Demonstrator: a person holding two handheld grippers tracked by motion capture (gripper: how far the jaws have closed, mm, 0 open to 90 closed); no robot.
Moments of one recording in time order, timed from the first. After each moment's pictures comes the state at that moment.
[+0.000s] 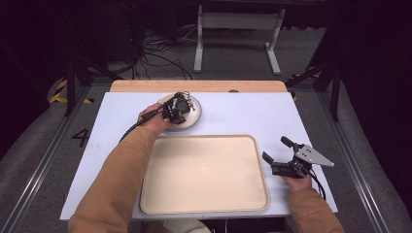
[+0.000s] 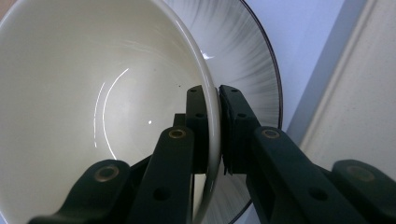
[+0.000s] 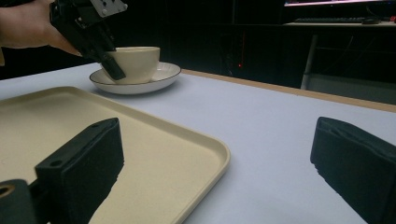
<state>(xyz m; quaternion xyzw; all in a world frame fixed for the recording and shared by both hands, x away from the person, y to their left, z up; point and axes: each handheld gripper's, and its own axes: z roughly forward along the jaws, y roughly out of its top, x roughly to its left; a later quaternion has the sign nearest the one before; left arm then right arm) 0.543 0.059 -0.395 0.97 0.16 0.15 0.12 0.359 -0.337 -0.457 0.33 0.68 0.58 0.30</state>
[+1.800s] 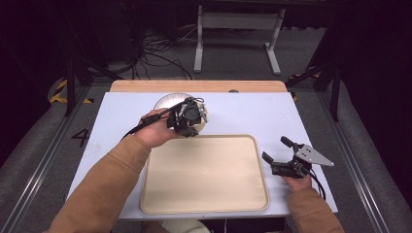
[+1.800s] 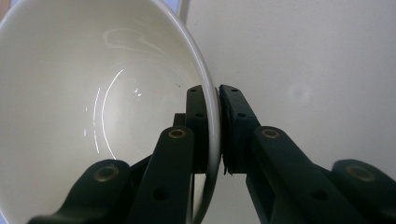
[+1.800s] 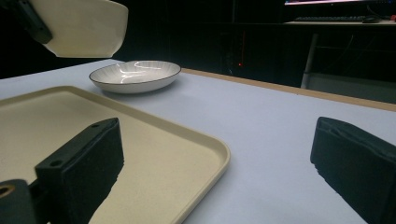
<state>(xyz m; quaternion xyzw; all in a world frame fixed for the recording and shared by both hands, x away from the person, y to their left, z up) 0.447 0.028 -0.319 0.98 0.07 0.10 0.15 0.360 -0.337 -0.457 0.34 0.68 0.58 0.30</state>
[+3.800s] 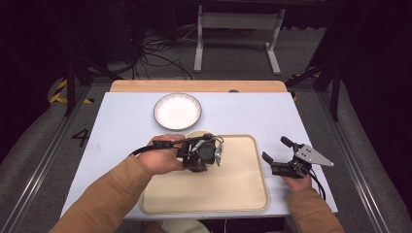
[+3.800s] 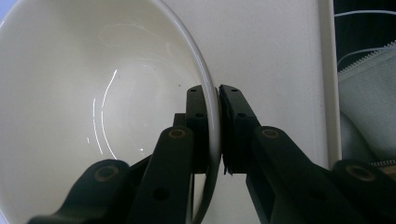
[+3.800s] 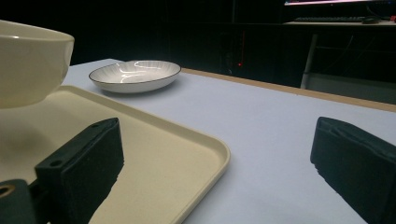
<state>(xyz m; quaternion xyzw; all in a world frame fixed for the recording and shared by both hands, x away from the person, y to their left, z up) 0.367 -0.005 -0.338 0.99 -0.08 0.05 0.10 0.360 -0.336 -0.457 0.33 0.68 0.58 0.30</state>
